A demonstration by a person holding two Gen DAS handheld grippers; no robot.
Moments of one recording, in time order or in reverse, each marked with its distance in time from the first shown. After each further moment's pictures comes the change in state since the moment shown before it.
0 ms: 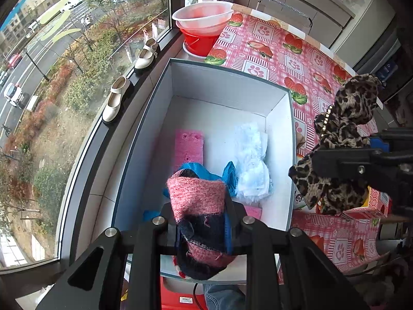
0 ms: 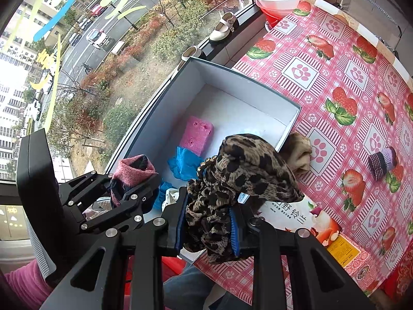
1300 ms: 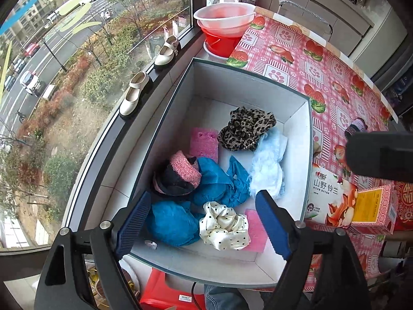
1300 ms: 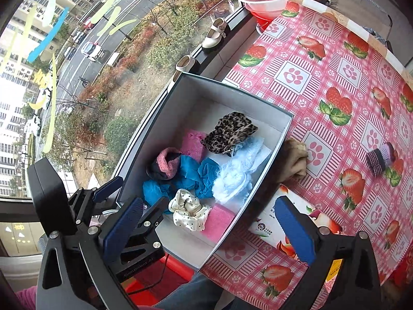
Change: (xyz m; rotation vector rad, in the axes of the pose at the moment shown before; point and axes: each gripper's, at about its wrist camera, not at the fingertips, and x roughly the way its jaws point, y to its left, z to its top) left arm 0.004 0.008 0.006 -0.082 0.011 0.069; right arm -0.016 -0.014 0.011 0.098 -0.031 0.026
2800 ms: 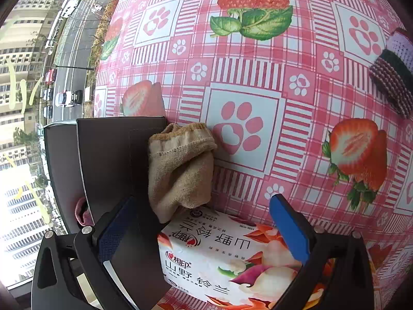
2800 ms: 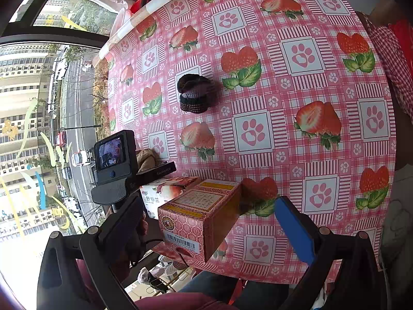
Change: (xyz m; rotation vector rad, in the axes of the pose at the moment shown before) left arm 0.180 -0.281 0.060 0.290 0.415 0.474; right arm -0.111 -0.351 -0.142 0.745 -0.052 0.176
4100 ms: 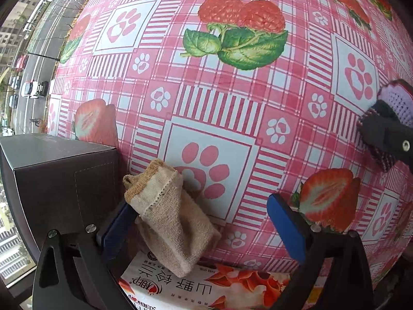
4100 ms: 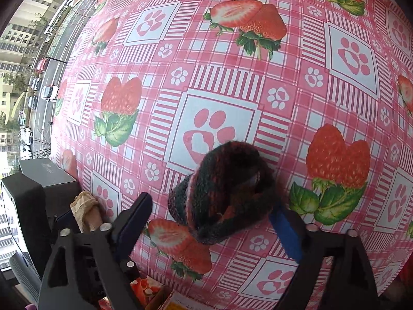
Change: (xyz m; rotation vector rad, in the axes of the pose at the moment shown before) left arm 0.038 0.011 0.031 -0.043 -0.036 -0.265; right arm 0.201 0.071 0.139 -0.403 0.068 -0.253
